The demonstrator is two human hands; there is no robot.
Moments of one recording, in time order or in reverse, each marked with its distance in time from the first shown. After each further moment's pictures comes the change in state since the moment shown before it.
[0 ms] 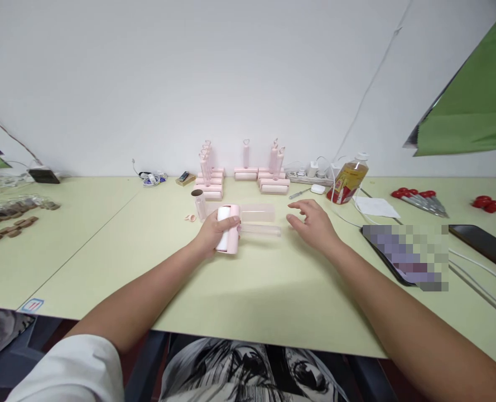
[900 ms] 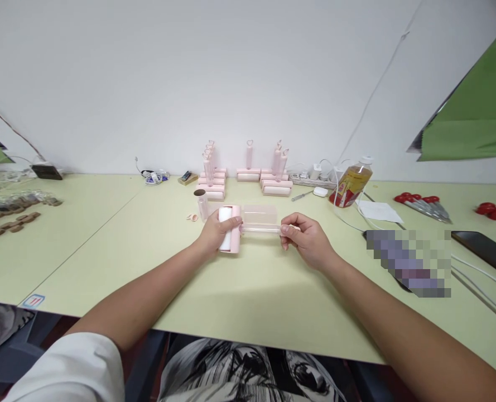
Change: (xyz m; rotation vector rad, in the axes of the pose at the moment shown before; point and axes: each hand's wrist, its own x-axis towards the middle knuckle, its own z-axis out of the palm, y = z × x) left_hand 0.006 -0.007 -0.001 -0.041 0.081 0.042; right_hand -0.021 -0.040 0.007 1.046 -0.226 0.255
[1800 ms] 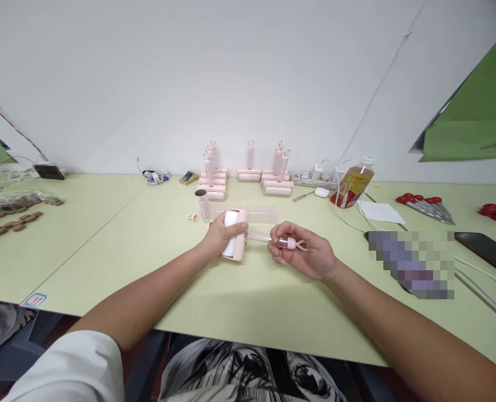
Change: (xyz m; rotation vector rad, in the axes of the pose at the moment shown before) left_hand -0.010 0.000 0.008 0.031 -0.108 -0.001; right_hand -0.014 -0.009 0.010 0.486 -0.373 0.216
